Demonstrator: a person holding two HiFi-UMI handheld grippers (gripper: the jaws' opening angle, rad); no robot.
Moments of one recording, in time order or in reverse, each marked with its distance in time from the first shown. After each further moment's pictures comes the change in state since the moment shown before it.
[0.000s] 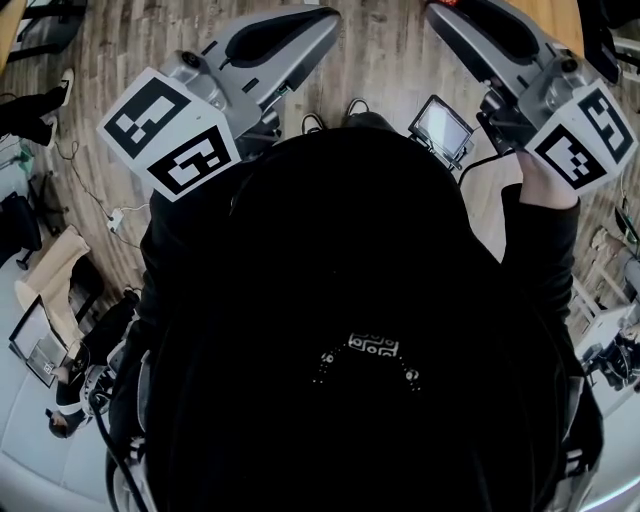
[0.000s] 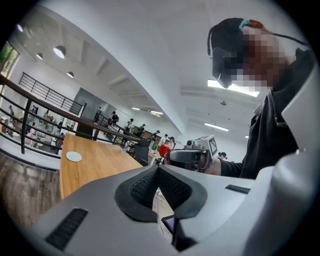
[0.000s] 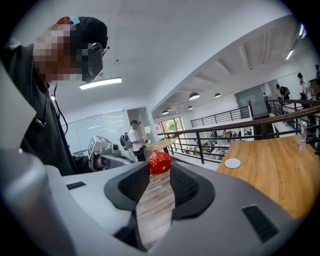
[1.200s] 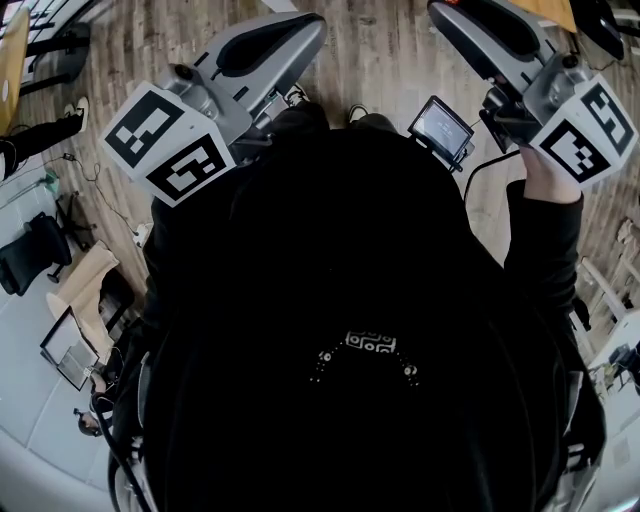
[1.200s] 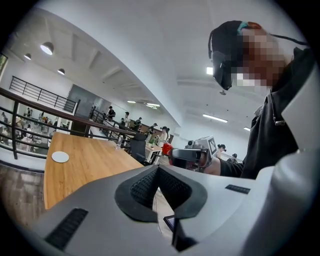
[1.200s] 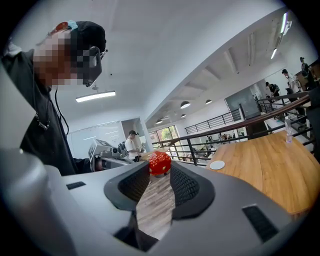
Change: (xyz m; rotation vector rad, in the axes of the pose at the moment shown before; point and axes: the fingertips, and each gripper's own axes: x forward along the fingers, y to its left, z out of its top) left arm 0.093 -0.021 -0.005 0.042 0.092 -0.029; right arm -0.082 -0.073 -0.006 0.054 -0.108 -0.047
